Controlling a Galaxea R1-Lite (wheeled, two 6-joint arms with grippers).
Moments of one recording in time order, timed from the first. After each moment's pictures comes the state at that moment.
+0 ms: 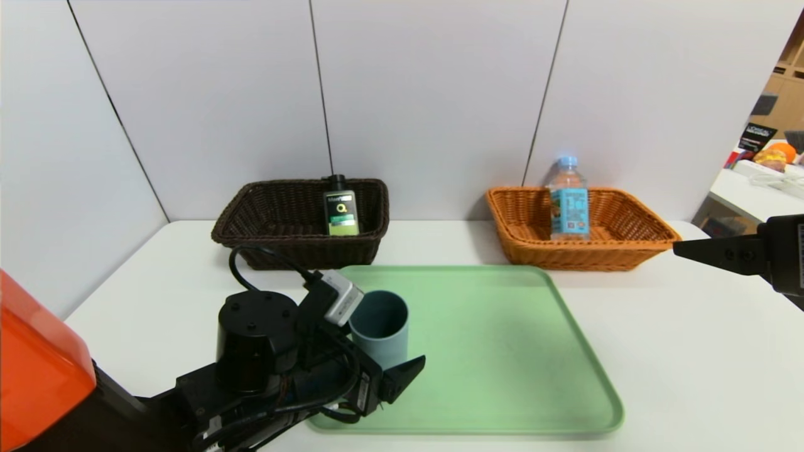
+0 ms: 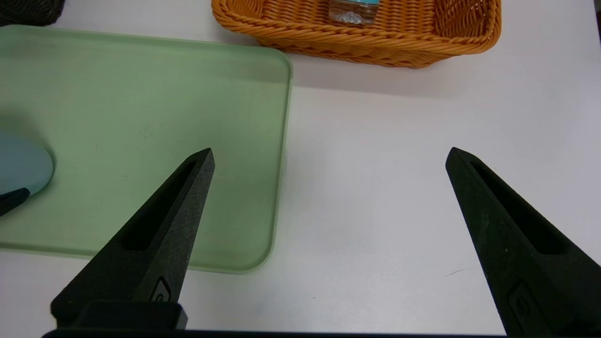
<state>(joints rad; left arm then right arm) -0.74 1.85 -0.42 -1.16 -0.10 -0.11 0.39 1.20 -1.15 0.53 -0.28 0.14</state>
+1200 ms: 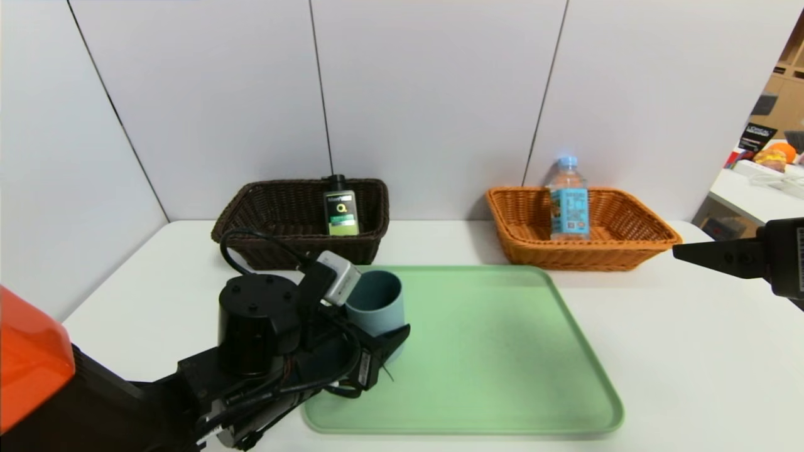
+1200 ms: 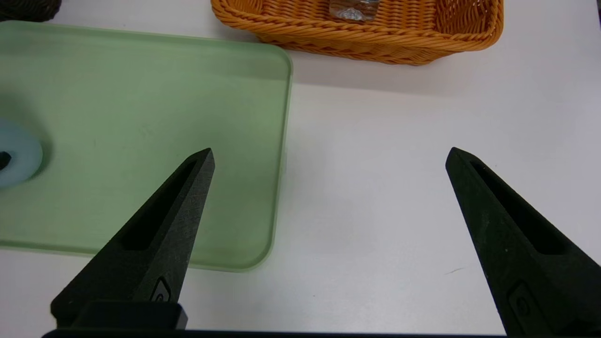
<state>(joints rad) -0.74 1.82 -0.48 -1.09 0.01 -0.10 0.39 1.20 -1.14 0.53 -0.28 0.14</state>
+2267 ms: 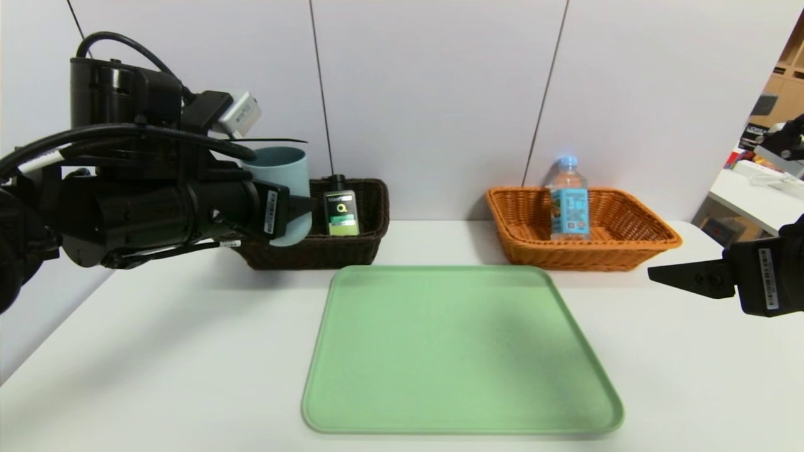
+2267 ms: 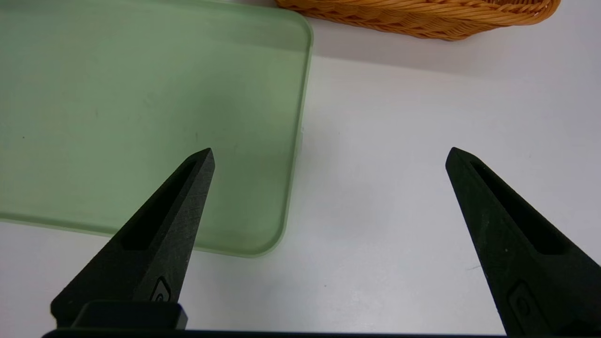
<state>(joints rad) -0.46 1.53 -1.10 -0.12 0.10 0.00 0.39 1.24 -1.11 0.53 -0.22 0.13</state>
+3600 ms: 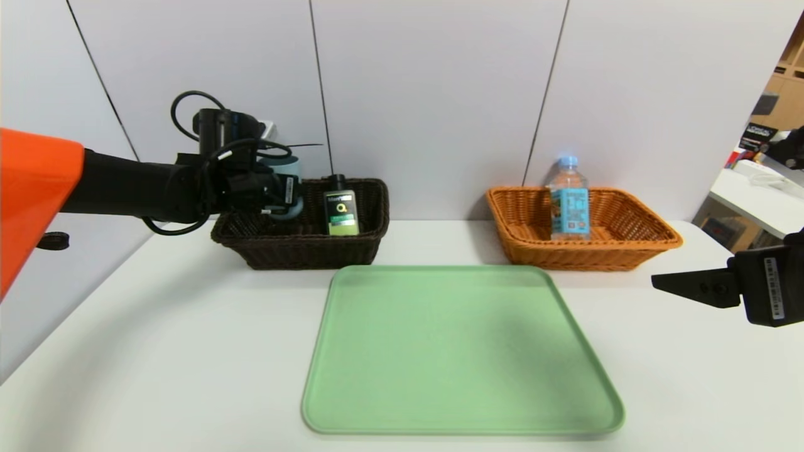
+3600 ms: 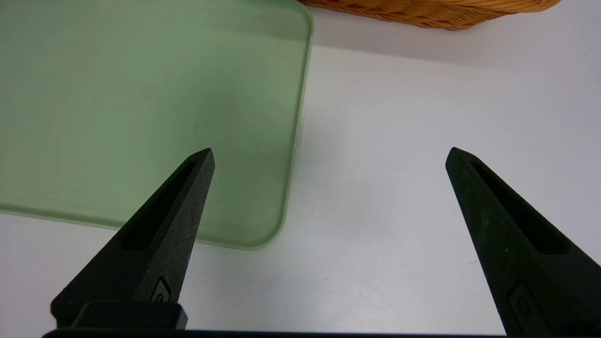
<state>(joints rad) -0.19 2.08 -1.53 -0.19 0.07 0.00 0.39 1.23 -1.09 0.53 -0.21 0.13</state>
